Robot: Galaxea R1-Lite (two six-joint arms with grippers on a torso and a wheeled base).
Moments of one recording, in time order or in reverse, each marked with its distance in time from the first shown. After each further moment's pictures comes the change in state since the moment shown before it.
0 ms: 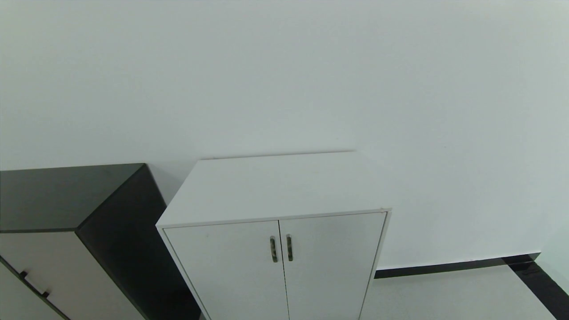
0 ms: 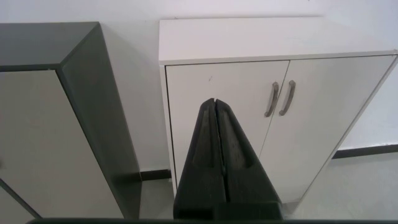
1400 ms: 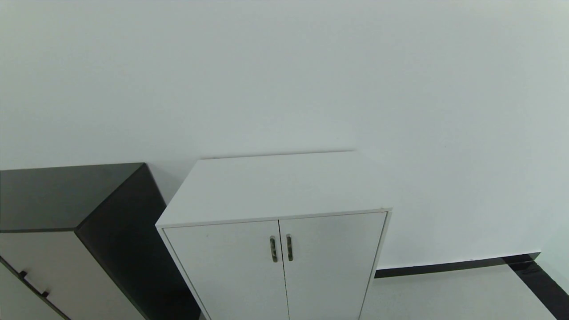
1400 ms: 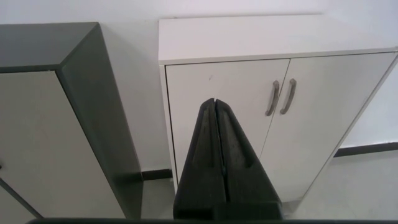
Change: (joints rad) left arm 0.000 0.000 0.000 0.001 -0.002 0.010; right arm -0.005 0.695 -0.014 -0.267 0.309 -0.091
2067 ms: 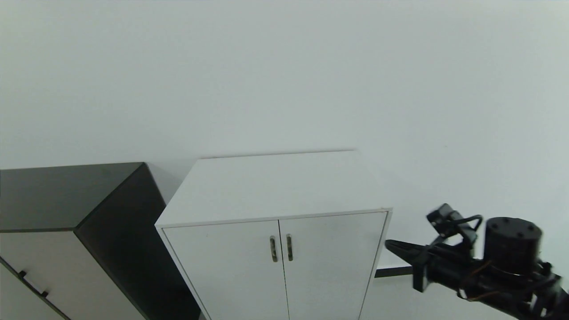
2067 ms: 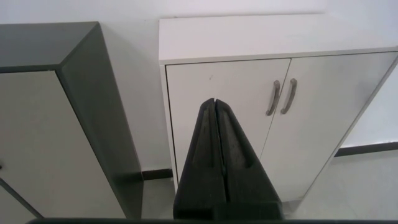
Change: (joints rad) left arm 0.000 0.000 0.000 0.000 -0.001 0.002; right arm 0.308 1.031 -0.200 -1.091 0.036 0.091
